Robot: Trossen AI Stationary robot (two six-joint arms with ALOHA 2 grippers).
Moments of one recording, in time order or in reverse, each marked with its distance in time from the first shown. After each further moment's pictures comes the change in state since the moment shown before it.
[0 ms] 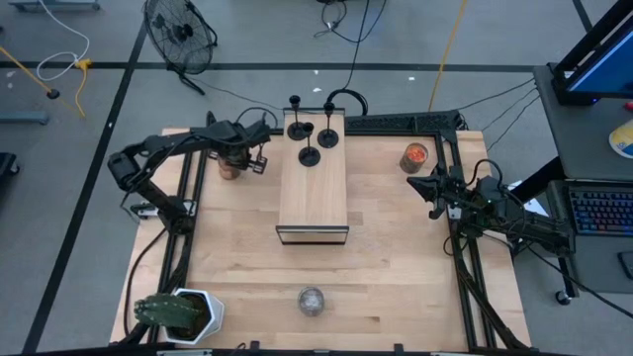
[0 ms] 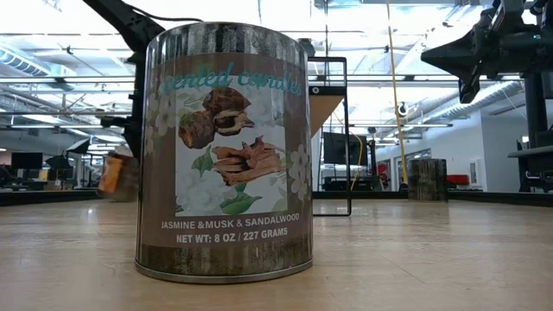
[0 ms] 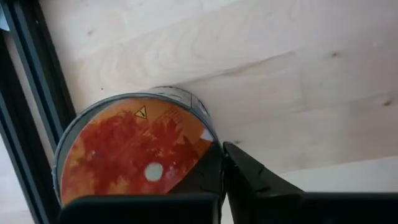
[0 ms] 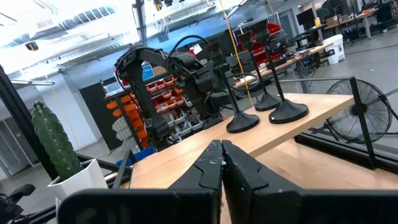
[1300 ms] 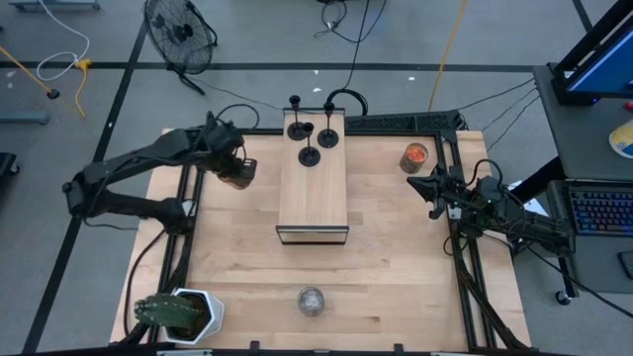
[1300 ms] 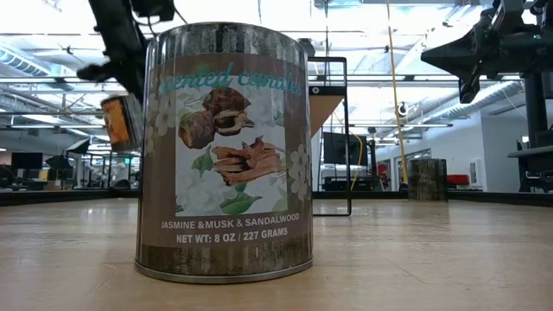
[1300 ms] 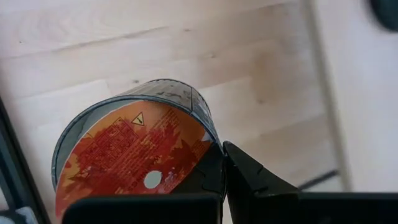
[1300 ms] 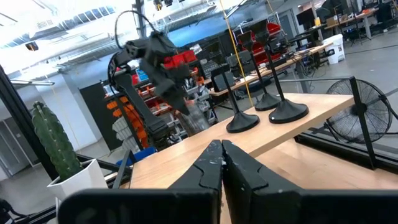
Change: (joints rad) left arm -0.197 -0.452 0.053 -0.081 0.187 -0.207; right arm 0.000 0.000 0.000 0.000 0.000 0.000
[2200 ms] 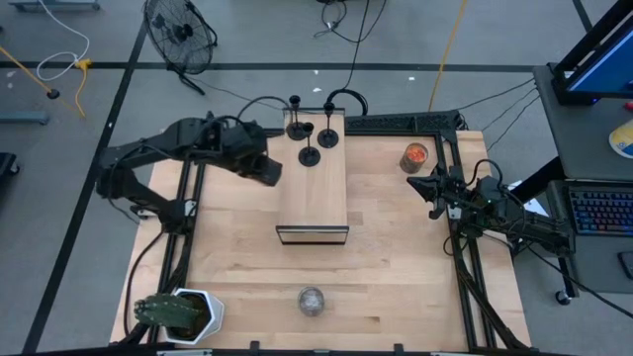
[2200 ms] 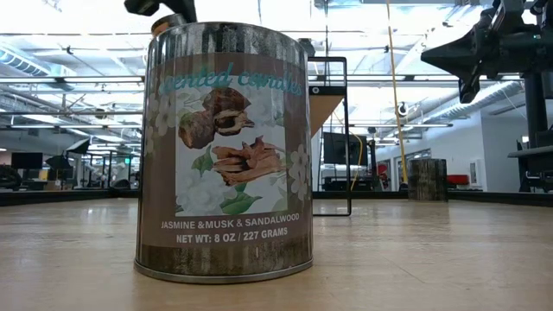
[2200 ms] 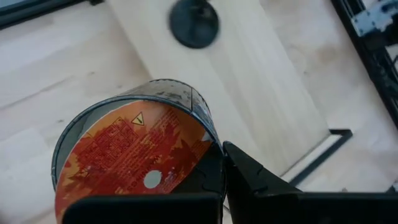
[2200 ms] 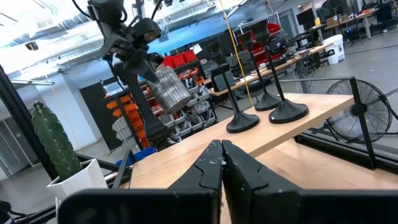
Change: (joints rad) left arm -0.328 0.317 0.649 -0.223 -0.113 -0.057; right arm 0.000 0.000 0.000 0.000 0.000 -0.001
